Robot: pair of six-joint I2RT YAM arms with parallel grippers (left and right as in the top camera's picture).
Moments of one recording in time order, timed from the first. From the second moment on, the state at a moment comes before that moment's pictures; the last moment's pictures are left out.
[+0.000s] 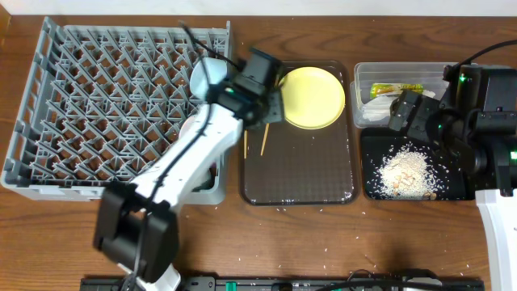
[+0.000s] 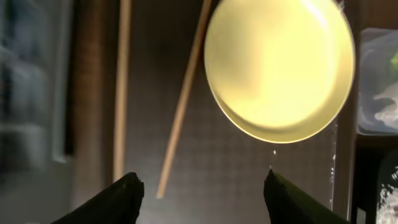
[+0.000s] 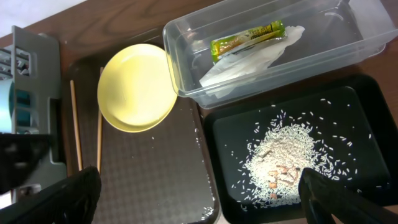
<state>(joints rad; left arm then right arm) -0.54 1.80 1.47 -0.75 -0.03 -0.62 0.04 1.23 1.44 -1.10 -0.03 0.39</state>
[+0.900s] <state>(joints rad) -0.59 2.14 1.47 -0.40 0.13 -1.20 0.04 1.23 1.44 -1.10 -0.03 0.39</state>
